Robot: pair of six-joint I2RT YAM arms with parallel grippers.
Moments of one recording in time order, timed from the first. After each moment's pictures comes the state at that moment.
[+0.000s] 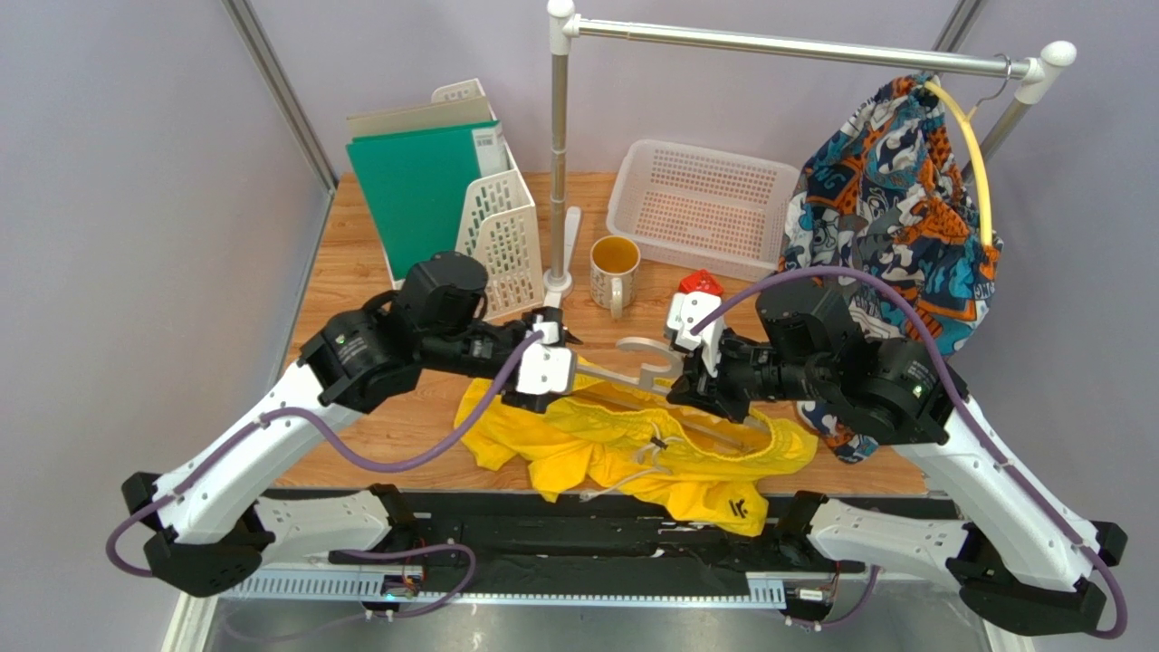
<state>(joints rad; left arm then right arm) -0.90 1.08 1.40 -0.86 0.54 0.77 0.90 0.97 1.43 -1.09 -0.29 -0.26</state>
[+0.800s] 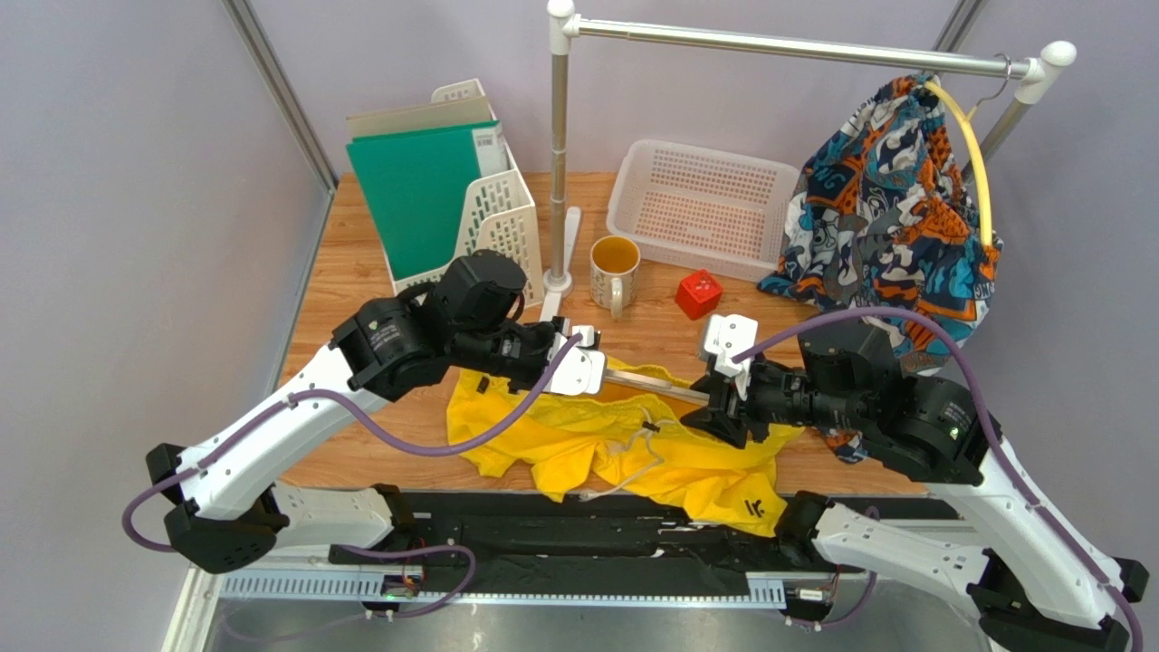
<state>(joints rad) -0.98 1.20 1.48 -0.92 0.43 0.78 0.89 0.81 1.30 -1.01 -0.30 -0.25</state>
